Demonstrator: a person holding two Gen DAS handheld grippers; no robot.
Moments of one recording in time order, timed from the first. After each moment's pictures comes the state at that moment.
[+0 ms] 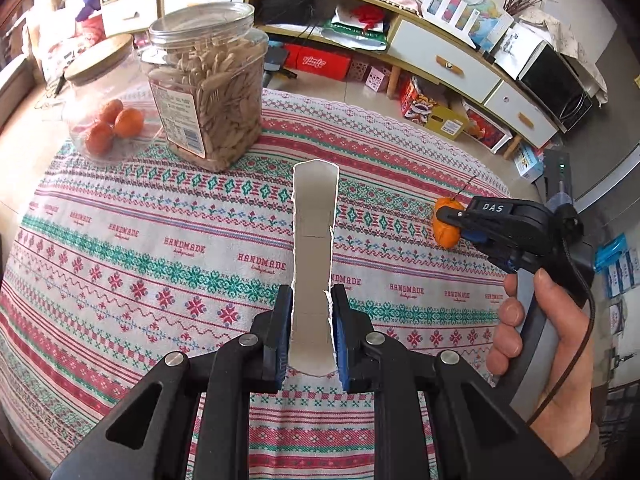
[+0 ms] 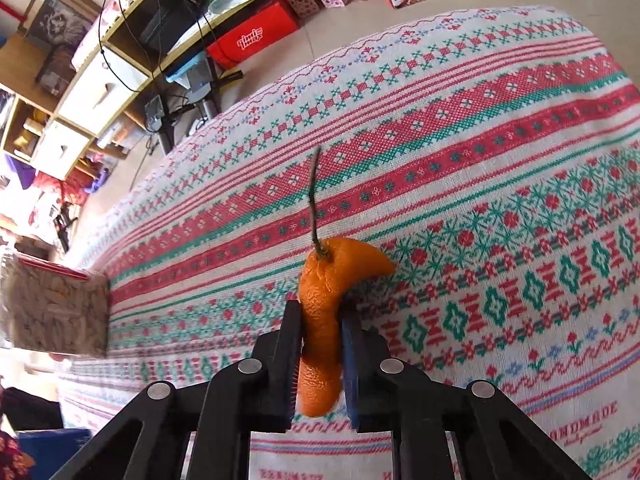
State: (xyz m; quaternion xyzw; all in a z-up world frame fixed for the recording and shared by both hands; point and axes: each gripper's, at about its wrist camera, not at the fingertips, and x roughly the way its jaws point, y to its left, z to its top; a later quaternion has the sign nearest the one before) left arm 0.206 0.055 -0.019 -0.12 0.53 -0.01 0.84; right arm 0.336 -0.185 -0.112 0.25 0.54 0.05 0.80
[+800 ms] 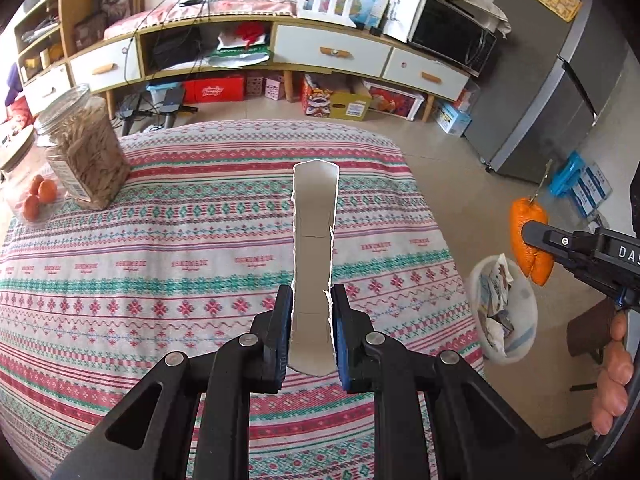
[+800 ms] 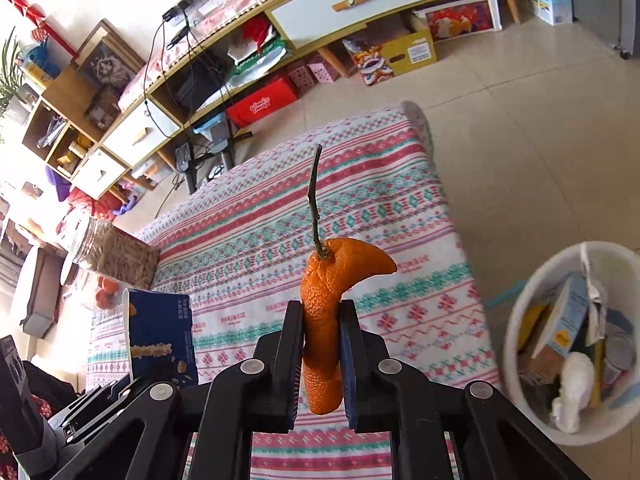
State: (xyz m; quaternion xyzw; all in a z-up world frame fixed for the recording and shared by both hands) left arm 0.145 -0.085 0.016 -0.03 0.48 -0.14 0.86; right arm 0.151 -0.321 0.013 0.23 0.46 0.05 0.86
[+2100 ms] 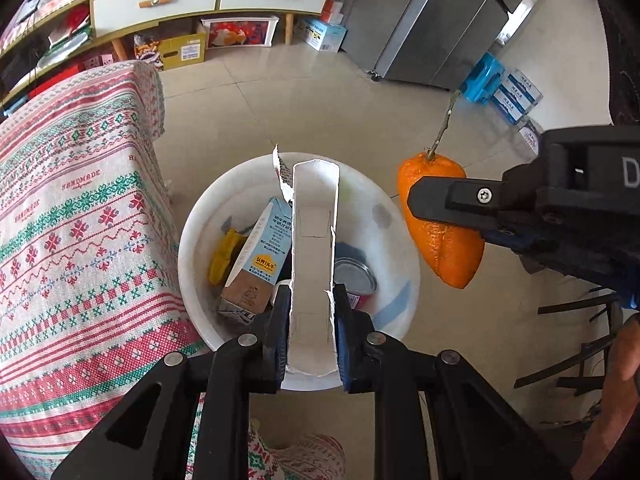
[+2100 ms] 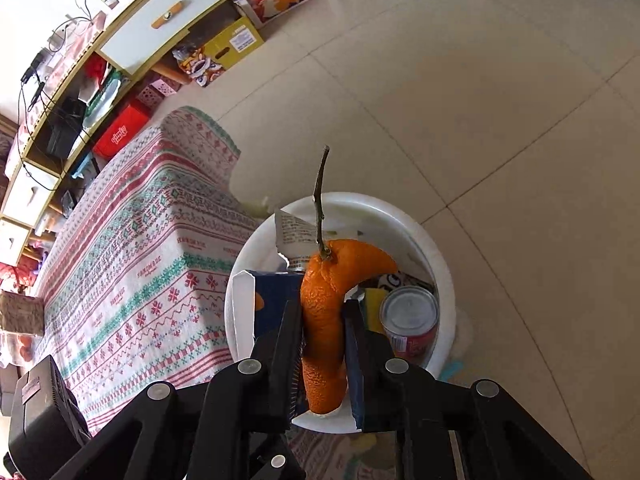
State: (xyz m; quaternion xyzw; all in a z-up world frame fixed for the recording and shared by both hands) left arm 0.096 -0.383 -0.071 0.03 0.54 -0.31 0.79; right arm 0.087 -0.512 -0.039 0.29 0.51 -0.10 0.80
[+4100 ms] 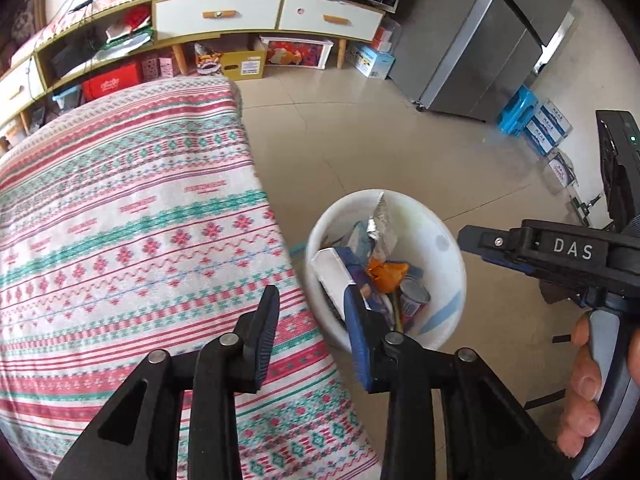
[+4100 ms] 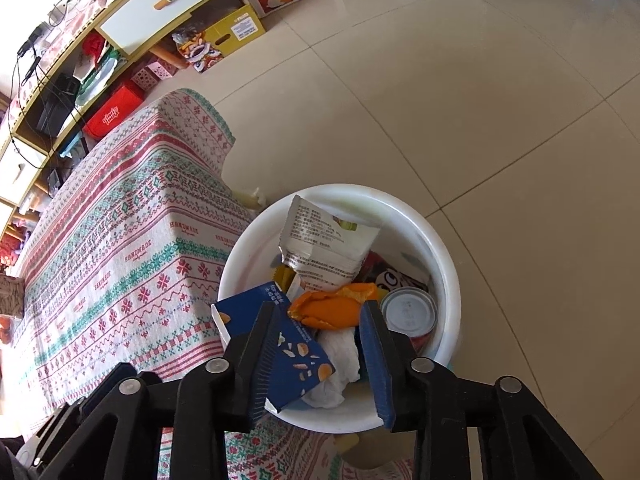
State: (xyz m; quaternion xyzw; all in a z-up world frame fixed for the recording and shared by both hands) left arm 0.116 -0.284 -0.033 0.02 0.52 -0.23 0.82; right arm 0.096 -0.490 -0.038 0.24 0.53 -0.11 0.80
